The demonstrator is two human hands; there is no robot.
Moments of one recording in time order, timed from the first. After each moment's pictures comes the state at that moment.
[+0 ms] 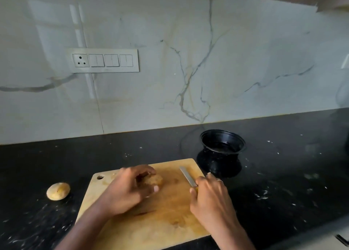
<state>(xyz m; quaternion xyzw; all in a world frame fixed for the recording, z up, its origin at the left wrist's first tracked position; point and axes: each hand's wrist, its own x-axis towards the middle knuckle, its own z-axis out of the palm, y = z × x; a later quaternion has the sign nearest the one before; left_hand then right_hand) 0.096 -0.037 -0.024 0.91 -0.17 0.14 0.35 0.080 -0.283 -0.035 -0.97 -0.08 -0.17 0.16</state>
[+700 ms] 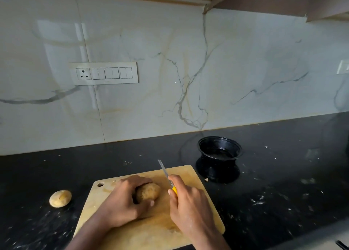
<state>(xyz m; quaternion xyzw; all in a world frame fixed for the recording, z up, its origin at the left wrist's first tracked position) 0.085 -0.039 -0.032 0.92 -0.16 0.16 0.31 0.070 -0.255 -0.035 -0.91 -0.21 -0.24 0.26</state>
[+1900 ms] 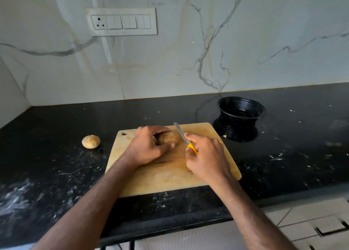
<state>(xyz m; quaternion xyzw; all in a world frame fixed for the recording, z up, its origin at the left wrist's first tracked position) 0.087 -0.041 -0.033 0.92 -0.14 0.22 0.31 0.065 -0.249 -0.031 -0.91 -0.18 -0.19 0.32</state>
